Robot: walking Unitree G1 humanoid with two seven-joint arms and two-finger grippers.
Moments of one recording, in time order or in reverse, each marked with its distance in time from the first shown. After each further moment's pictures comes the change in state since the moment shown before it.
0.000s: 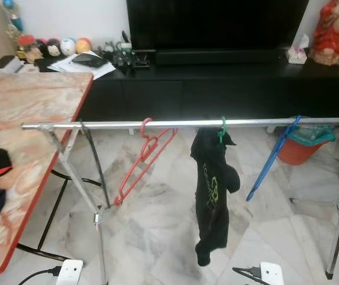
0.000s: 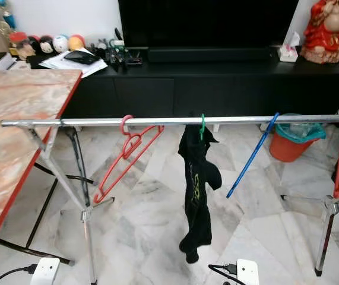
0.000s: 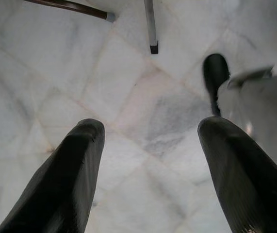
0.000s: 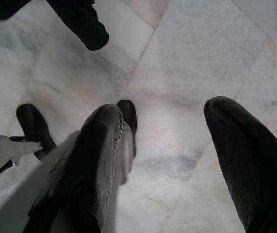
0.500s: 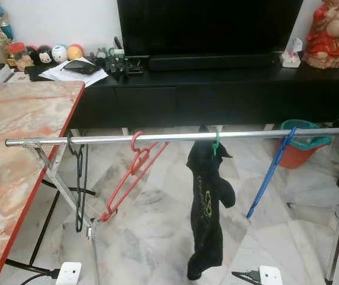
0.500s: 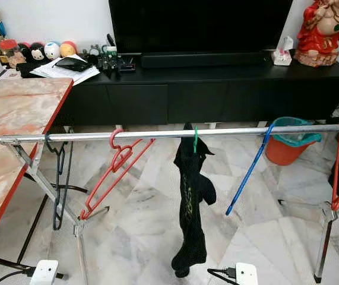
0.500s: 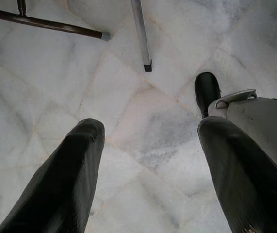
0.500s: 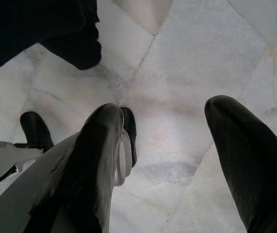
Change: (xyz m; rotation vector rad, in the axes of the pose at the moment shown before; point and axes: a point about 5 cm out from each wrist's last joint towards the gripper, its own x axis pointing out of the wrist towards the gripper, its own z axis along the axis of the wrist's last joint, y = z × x) left arm 0.000 0.000 0.002 -0.021 -0.009 0.000; right arm -0.001 -0.002 -0.009 -0.009 0.023 0.003
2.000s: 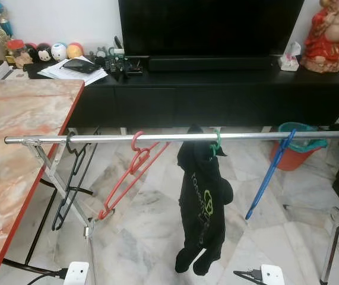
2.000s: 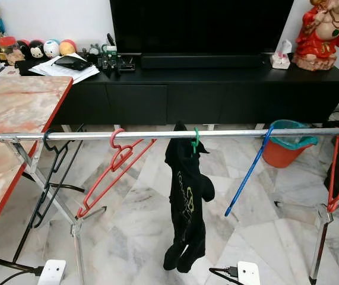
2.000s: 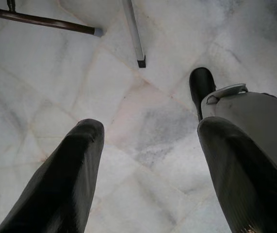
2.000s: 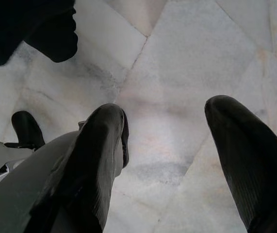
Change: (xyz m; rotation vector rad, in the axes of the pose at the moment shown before) left arm 0.001 -0.013 -0.003 0.010 0.022 0.014; right arm 0.000 -0.004 0.001 -0.022 0.009 0.006
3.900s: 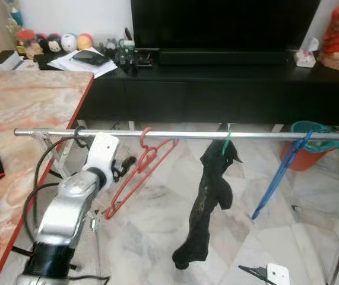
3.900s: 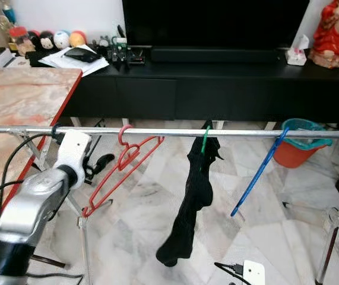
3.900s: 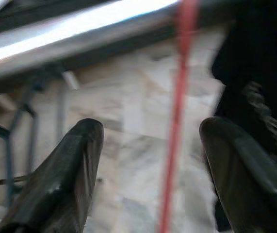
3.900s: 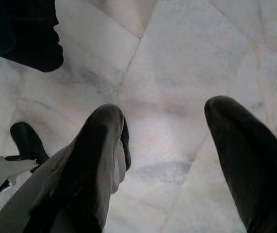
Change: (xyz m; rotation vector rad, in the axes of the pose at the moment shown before) left arm -0.172 -0.025 0.216 0.289 -0.906 -0.358; right arm 0.000 -0.002 0.004 0.107 -0.009 -0.061
